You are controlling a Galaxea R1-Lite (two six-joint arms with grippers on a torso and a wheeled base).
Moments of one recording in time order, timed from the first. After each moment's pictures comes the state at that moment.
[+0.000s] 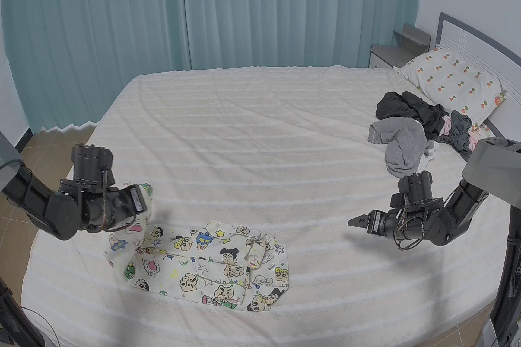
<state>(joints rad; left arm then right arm) -0.20 1.86 -0.71 -0.49 0.09 -0.51 0.22 2.23 -0.77 -0.70 0.15 0.45</state>
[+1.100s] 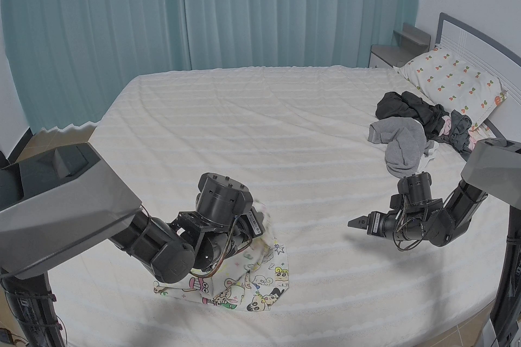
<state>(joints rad) -0.66 2.15 -0.92 -0.60 0.25 -0.85 0.22 2.24 -0.77 -0.70 0.15 0.45</state>
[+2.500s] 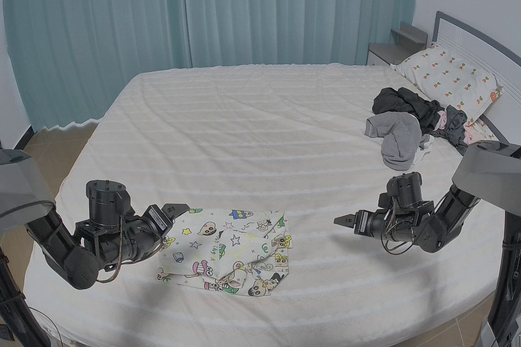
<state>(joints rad) -0.25 1.96 -0.42 -1.01 -0.10 -0.97 0.32 2.25 -0.77 -0.80 0.14 0.50</state>
